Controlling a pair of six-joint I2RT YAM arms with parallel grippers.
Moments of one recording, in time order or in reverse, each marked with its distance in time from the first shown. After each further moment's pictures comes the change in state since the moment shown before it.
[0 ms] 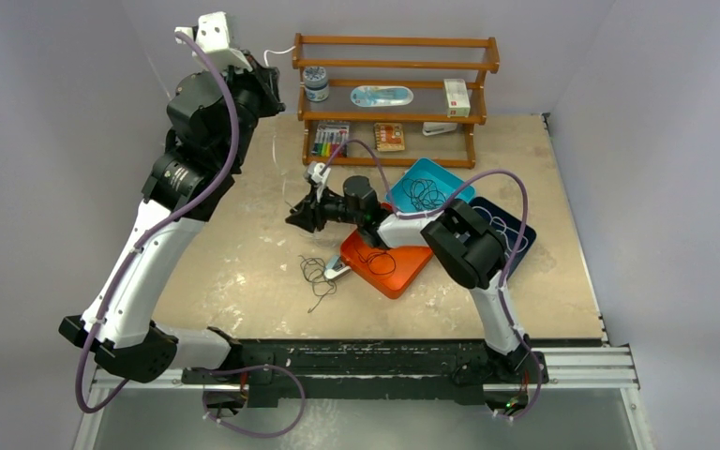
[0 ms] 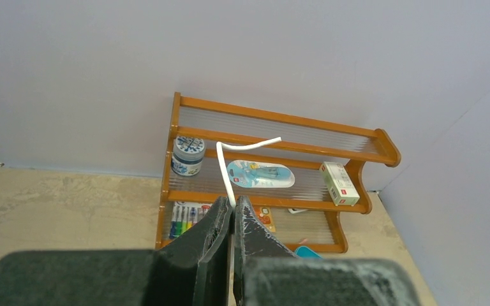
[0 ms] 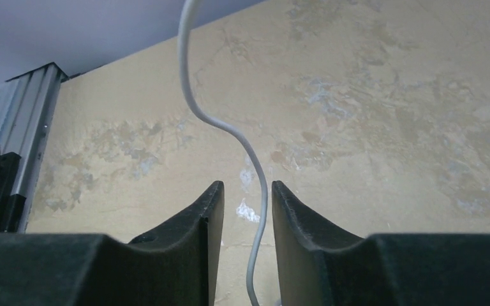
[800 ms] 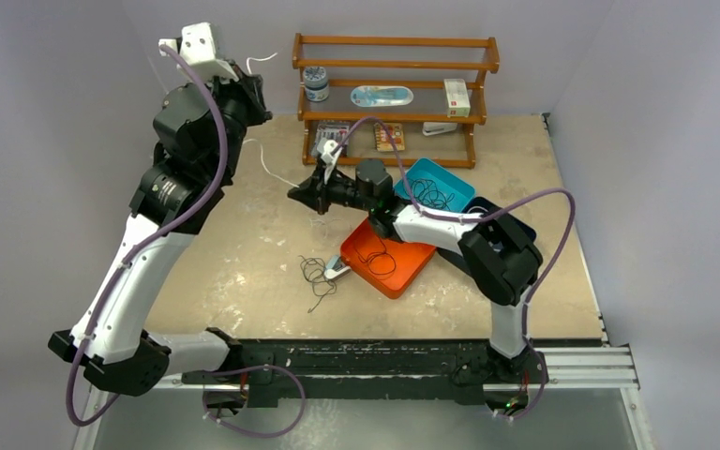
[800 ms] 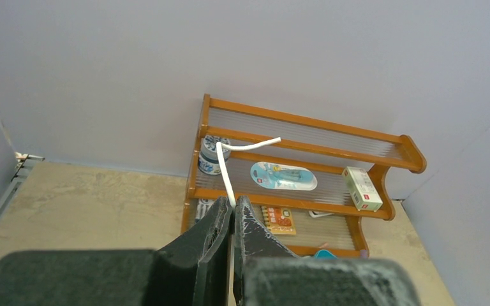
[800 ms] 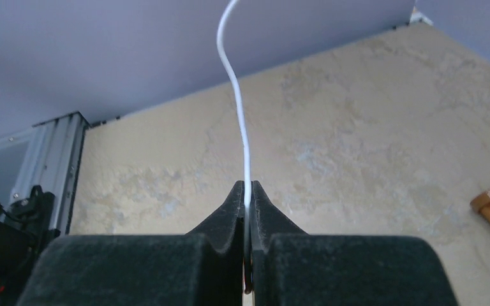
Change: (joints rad) left arm 0.000 -0.064 -0.049 -0.006 -0.069 0.035; right arm 0.000 -0.224 -0.047 -0.098 0.064 -0.023
